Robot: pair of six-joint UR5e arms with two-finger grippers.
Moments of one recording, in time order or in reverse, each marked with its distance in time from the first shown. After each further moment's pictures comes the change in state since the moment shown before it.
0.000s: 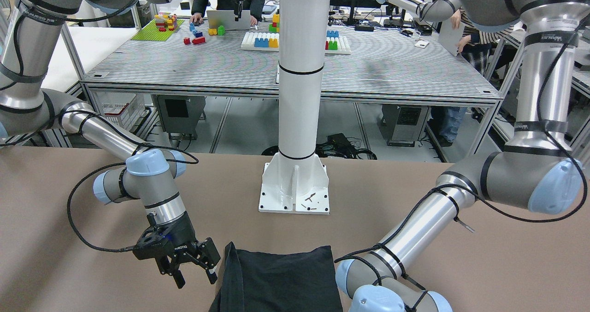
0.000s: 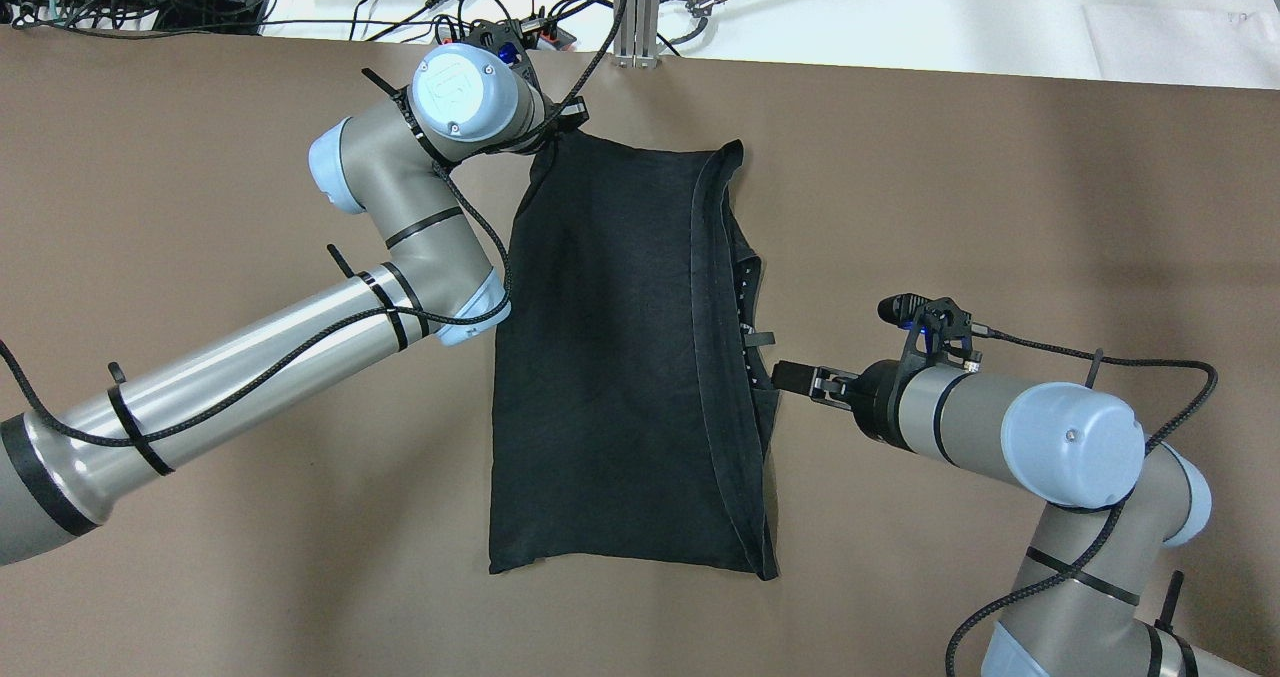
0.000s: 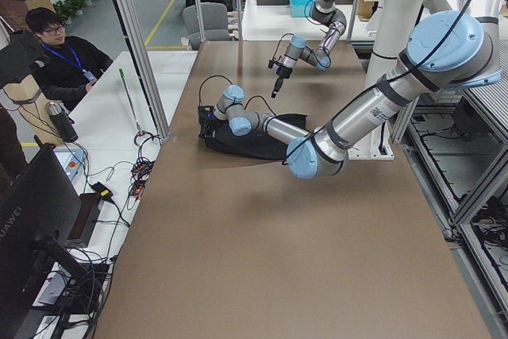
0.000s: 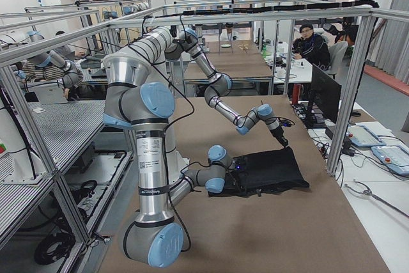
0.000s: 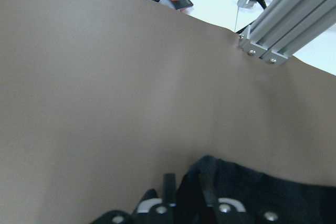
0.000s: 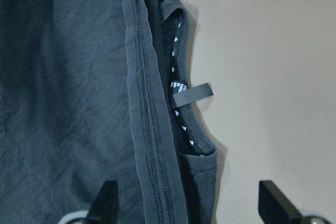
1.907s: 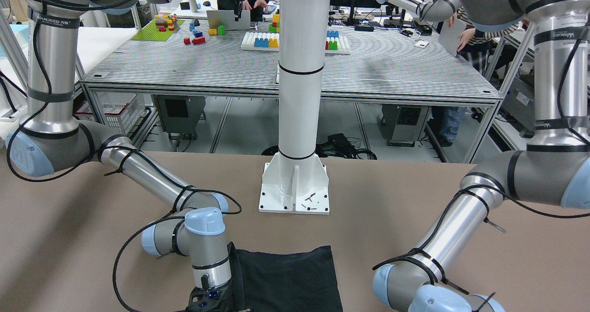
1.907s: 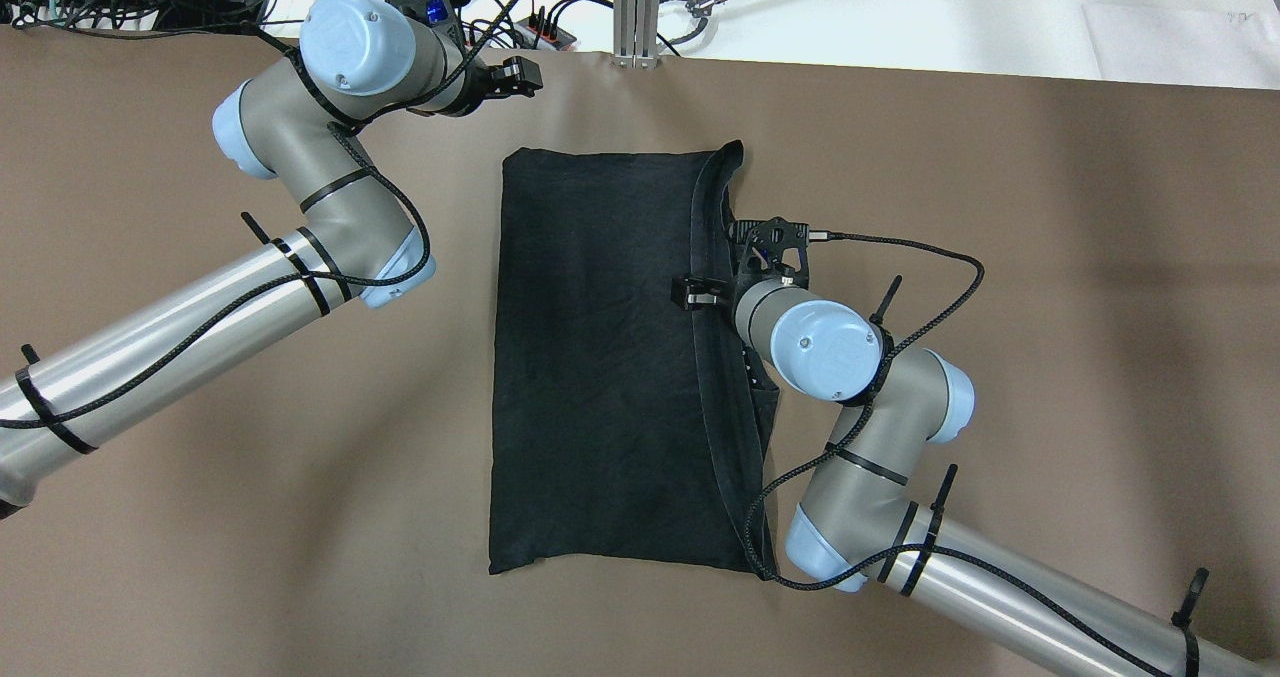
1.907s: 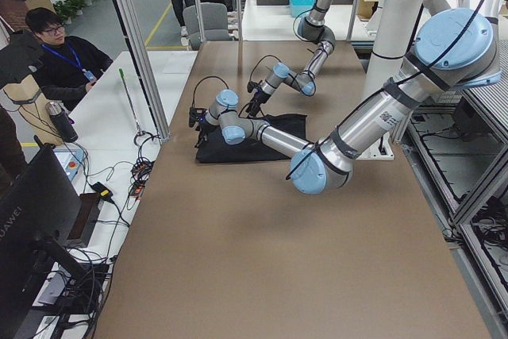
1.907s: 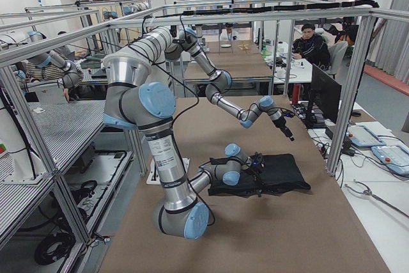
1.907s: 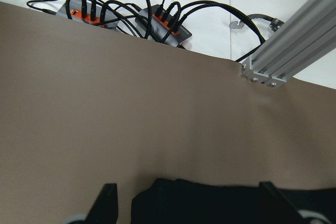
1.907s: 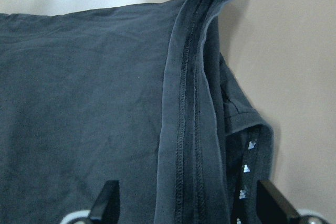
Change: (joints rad) left arm -0.092 0.104 -0.106 -0.063 -0.098 0.151; right arm 0.016 0.405 -0.489 0.003 -0.227 -0.244
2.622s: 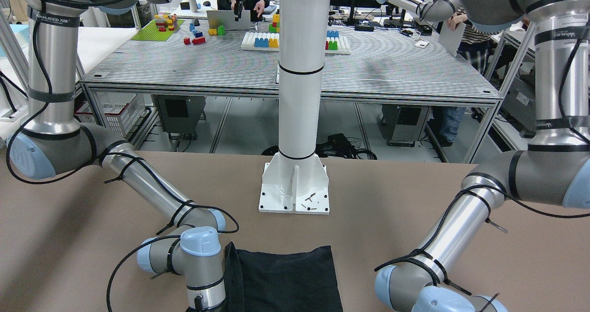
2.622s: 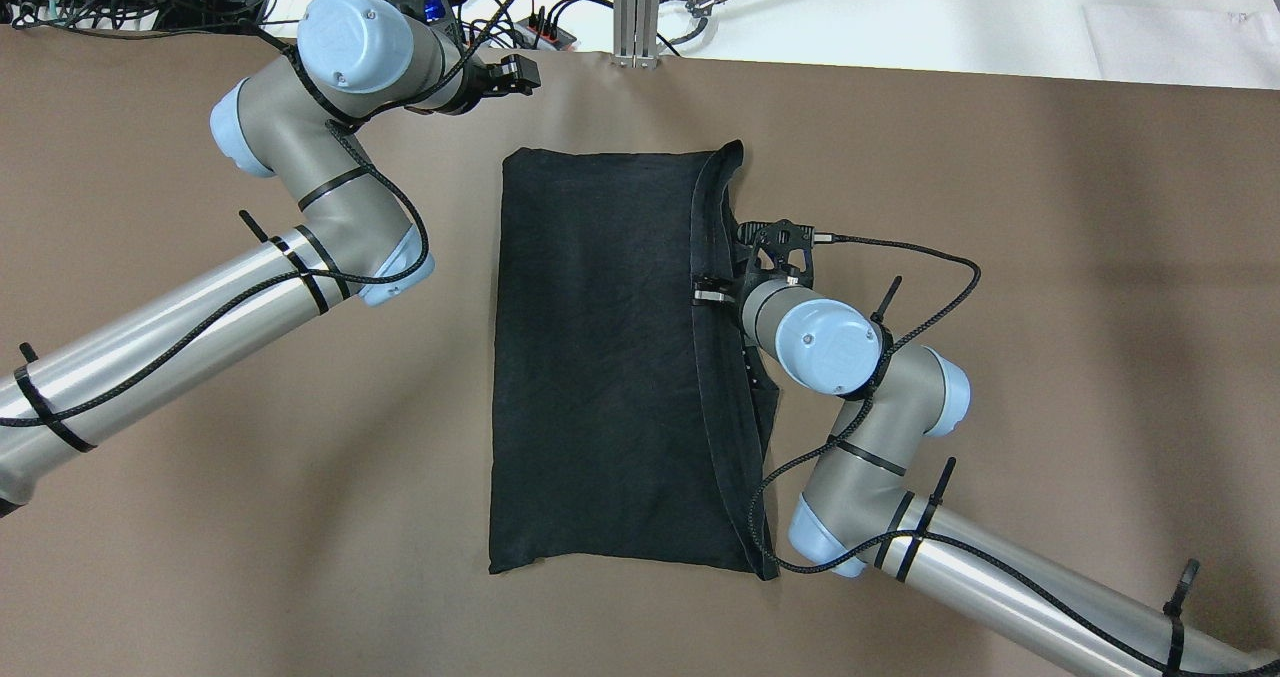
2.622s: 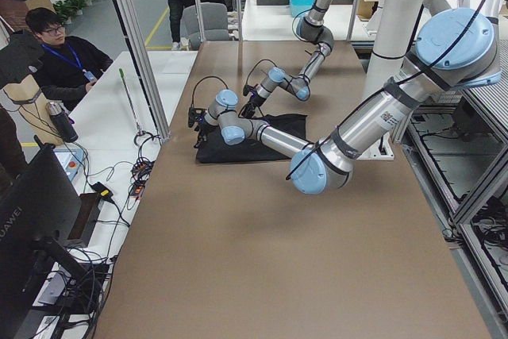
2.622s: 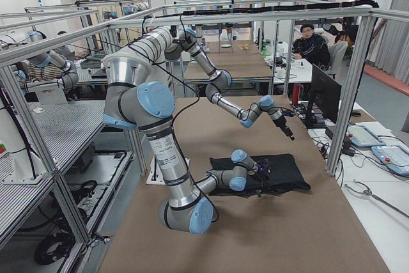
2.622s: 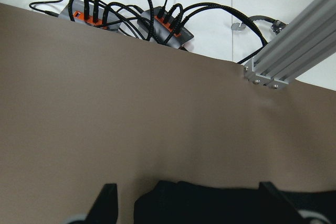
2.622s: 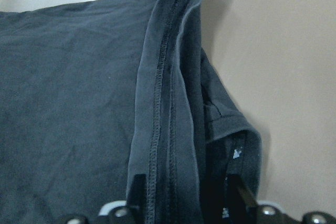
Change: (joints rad) left arm -0.003 0.001 0.001 0.000 0.000 0.000; right arm 0.010 0.014 -0.094 0.073 0.002 0.012
